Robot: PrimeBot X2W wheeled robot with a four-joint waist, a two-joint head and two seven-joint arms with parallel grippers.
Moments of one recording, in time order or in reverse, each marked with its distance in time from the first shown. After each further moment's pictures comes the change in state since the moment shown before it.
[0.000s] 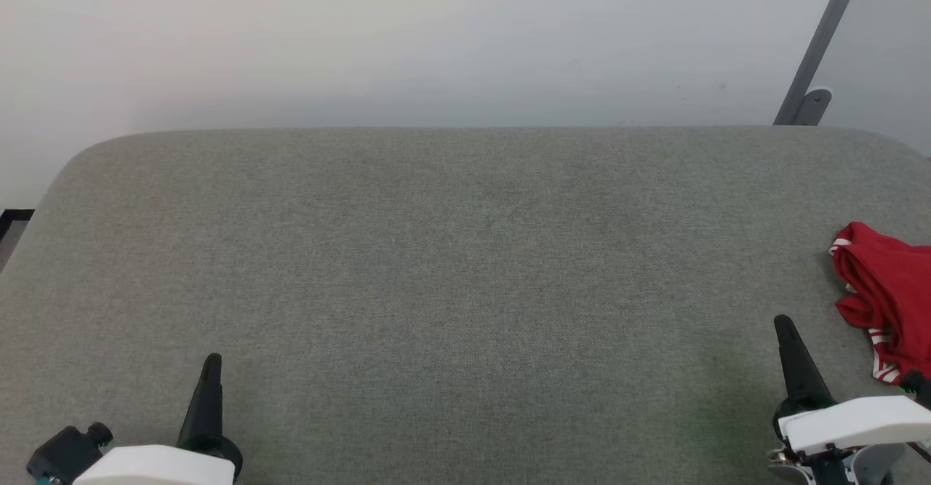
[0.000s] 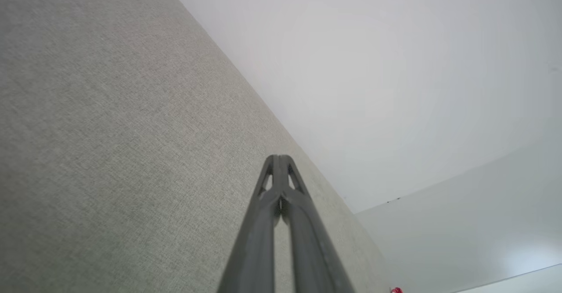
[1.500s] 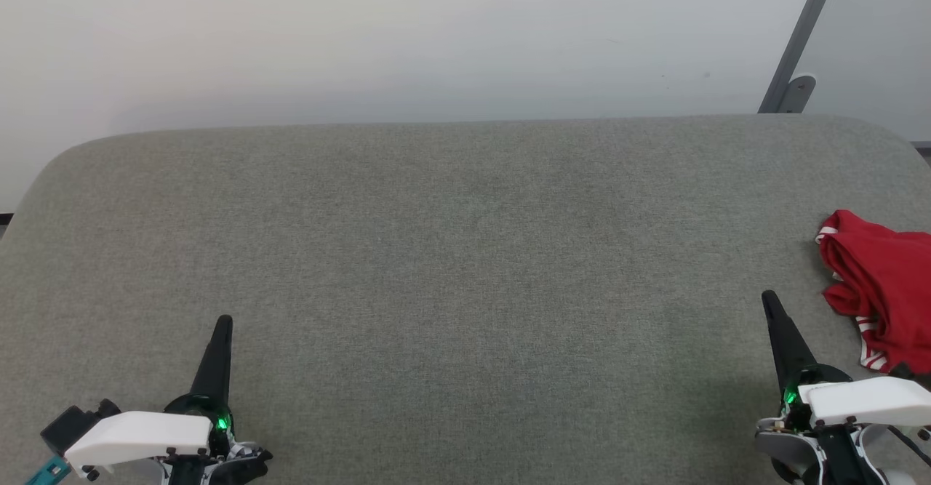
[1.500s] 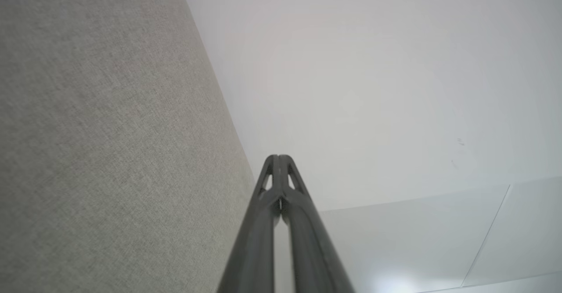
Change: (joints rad) left arm -0.094 -0.051 0.043 0.025 -0.370 0.000 0.113; right arm -0.059 0.031 -0.009 0.018 0.403 -0.001 0.074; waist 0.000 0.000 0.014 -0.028
